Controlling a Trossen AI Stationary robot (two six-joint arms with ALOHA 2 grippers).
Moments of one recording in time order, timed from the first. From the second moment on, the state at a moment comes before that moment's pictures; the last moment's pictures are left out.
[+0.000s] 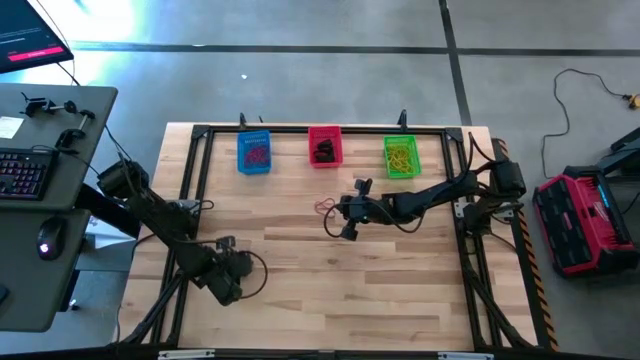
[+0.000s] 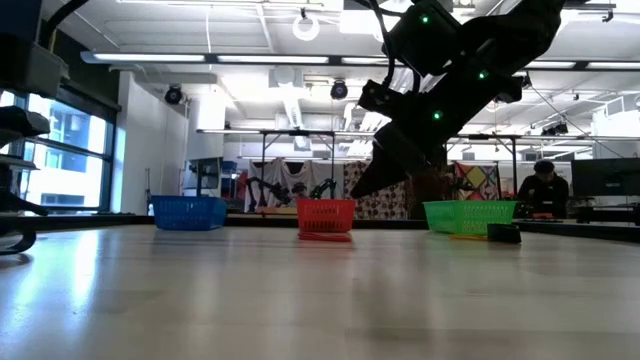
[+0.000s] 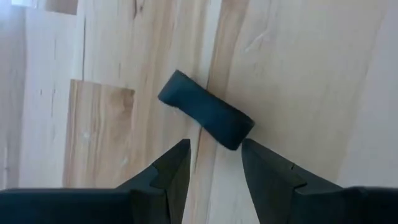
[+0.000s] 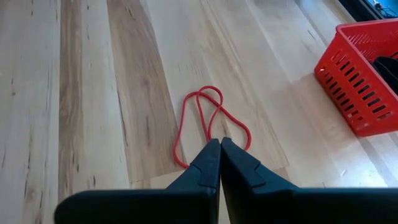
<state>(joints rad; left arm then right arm) -0.80 1.50 0.76 -0.74 -0.24 -0.93 0.05 1.72 0.81 0.16 0.36 0.06</state>
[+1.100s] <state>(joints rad) -0.75 1.53 0.82 -0.76 -0.29 -0.88 0.05 1.72 0.81 0.16 0.36 0.07</state>
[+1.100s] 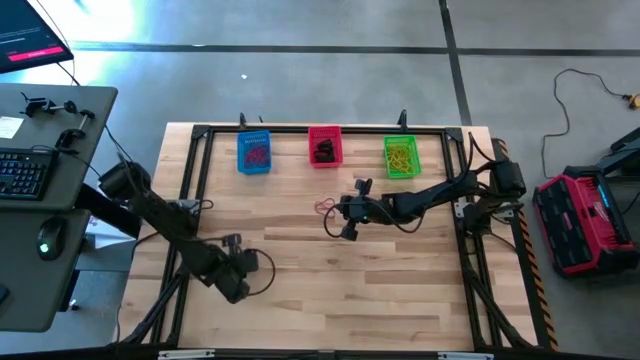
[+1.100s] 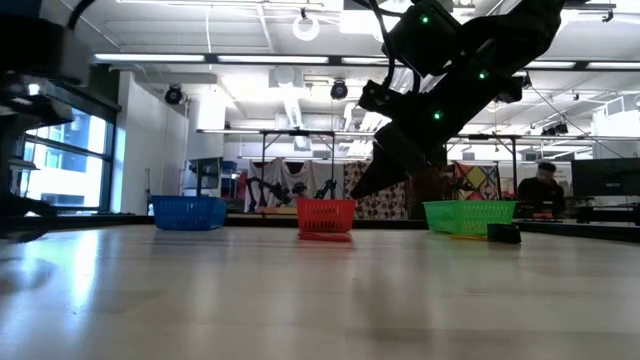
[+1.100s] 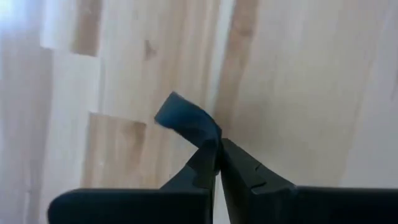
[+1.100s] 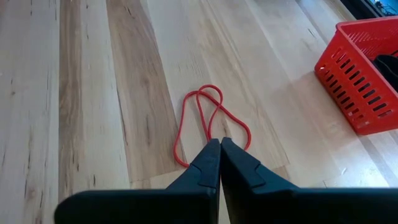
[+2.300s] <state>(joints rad) 0.41 1.60 1.15 -0.36 -0.08 0.14 0.15 1.71 0.81 0.20 0.39 0.10</state>
